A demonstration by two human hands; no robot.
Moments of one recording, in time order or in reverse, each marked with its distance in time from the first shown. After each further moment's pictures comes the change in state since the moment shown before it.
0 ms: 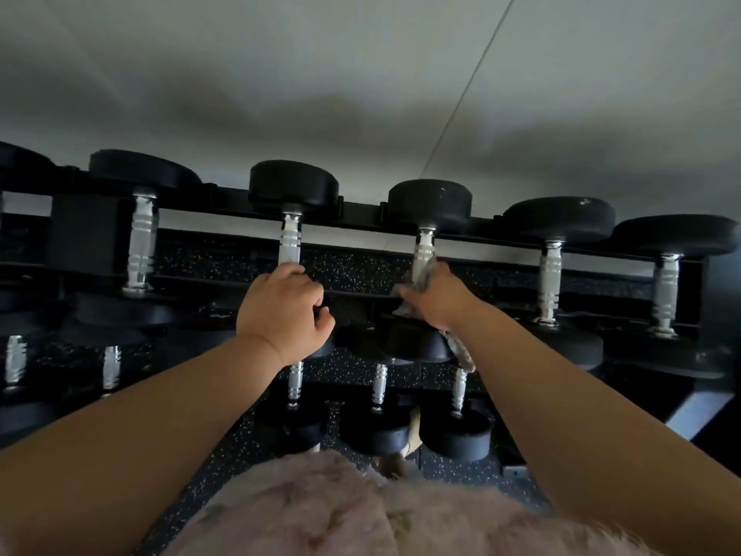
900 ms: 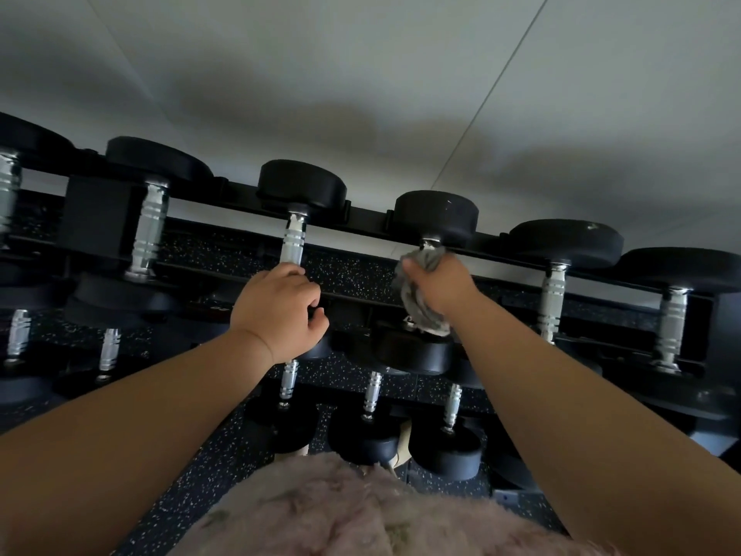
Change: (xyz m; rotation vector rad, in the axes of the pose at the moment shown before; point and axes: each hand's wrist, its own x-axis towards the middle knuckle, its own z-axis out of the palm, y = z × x) left_hand -0.001 0.001 0.001 0.003 -0.007 -0.026; right_hand 0.019 -0.018 -0.021 0.102 0.092 -0.165
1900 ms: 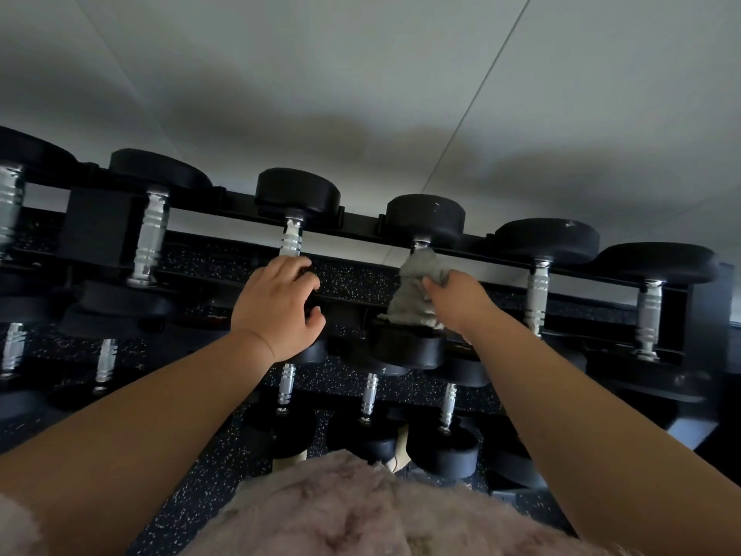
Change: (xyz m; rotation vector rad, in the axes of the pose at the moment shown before) left_hand -0.002 0.004 -0.004 -0.014 0.070 -0.026; right_hand -0.039 0.014 -0.021 -0.174 0.026 0.091
